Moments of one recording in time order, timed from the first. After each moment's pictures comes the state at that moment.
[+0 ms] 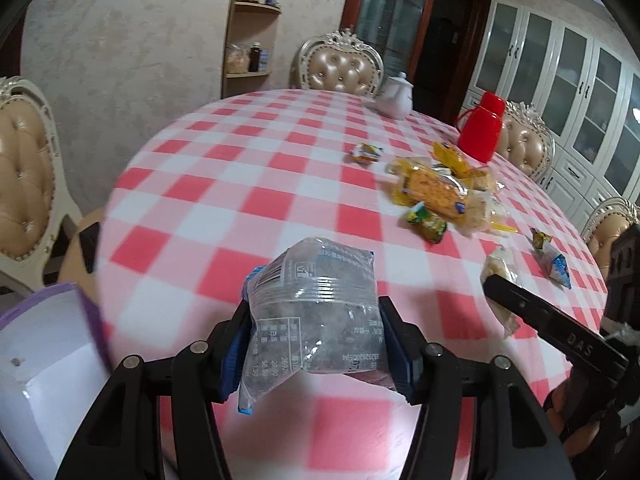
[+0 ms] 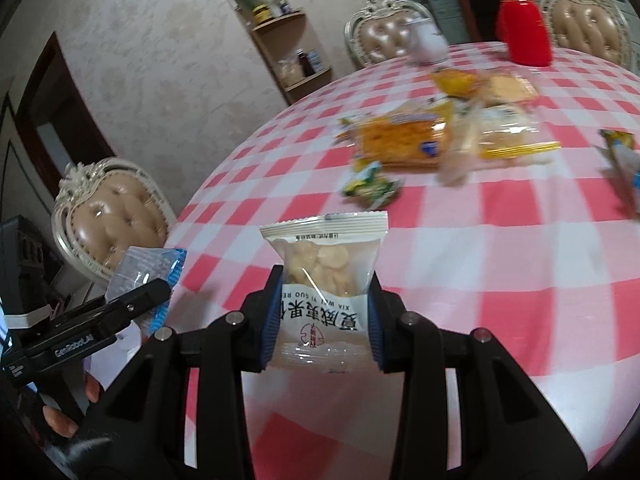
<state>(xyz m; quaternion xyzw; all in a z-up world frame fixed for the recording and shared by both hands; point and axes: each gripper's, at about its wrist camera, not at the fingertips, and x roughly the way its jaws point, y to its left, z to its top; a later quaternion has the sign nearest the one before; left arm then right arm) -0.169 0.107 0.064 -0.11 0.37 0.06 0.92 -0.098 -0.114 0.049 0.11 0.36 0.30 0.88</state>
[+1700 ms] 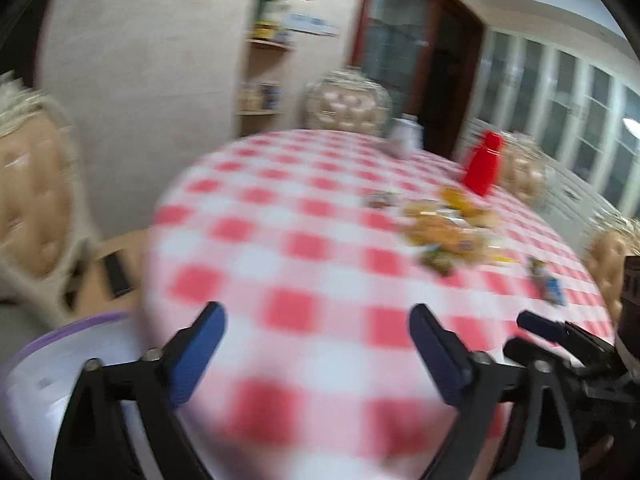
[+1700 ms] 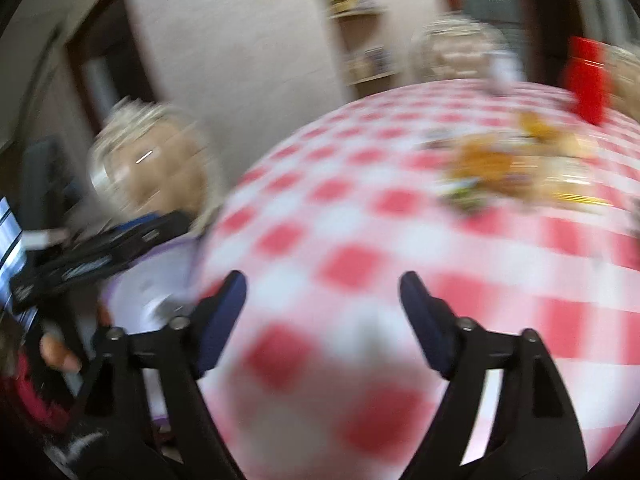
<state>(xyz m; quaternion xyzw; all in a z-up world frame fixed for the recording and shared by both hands) -0.186 0.130 0.098 -0.11 0.31 0.04 0.94 -0.141 -0.121 0.080 0.05 0.33 0.30 0.90</state>
